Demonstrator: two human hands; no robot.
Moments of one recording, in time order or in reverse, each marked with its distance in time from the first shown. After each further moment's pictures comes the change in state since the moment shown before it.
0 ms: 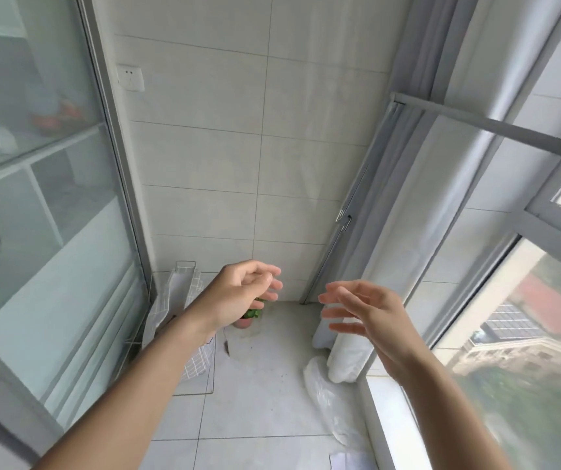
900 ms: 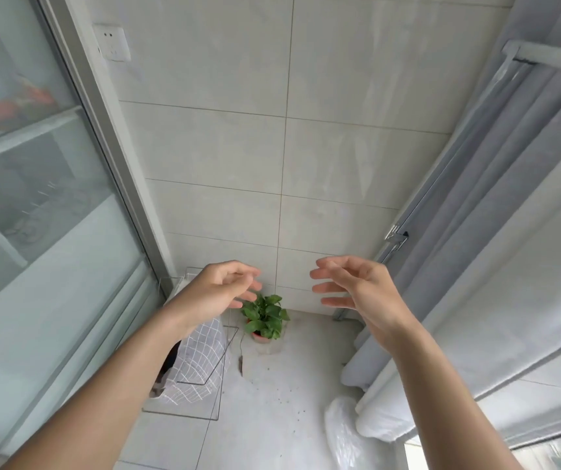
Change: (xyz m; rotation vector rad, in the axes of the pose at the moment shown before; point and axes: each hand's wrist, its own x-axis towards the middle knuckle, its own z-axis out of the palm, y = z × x) left_hand 0.309 -0.057 -0.039 0.099 0.124 -0.219; right_hand 0.386 0.050 -0.026 0.039 -0.244 0.070
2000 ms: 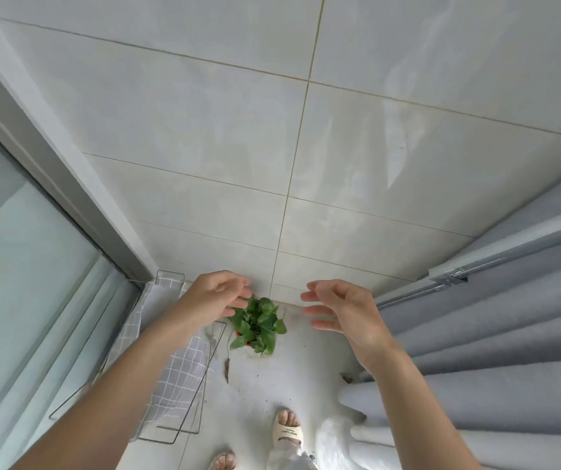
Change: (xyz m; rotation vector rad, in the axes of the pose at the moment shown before) left_hand 0.323 -0.072 -0.055 -0.101 -0.003 -0.321; right_hand 0.324 0.072 0.006 -0.001 -0.017 0.377
